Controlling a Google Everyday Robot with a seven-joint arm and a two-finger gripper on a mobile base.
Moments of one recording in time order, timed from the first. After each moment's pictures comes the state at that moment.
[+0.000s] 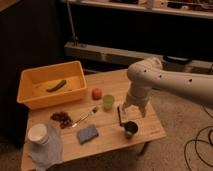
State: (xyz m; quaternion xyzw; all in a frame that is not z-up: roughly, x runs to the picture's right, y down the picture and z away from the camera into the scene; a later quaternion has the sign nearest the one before) arm 0.138 0.103 0.702 -0.20 0.28 0.78 0.52
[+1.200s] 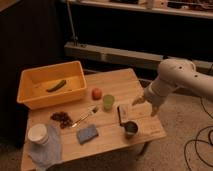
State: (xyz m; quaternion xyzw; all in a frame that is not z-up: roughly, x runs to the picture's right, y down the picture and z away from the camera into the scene) arm 0.185 0.097 0.688 -0.28 0.21 0.82 0.45
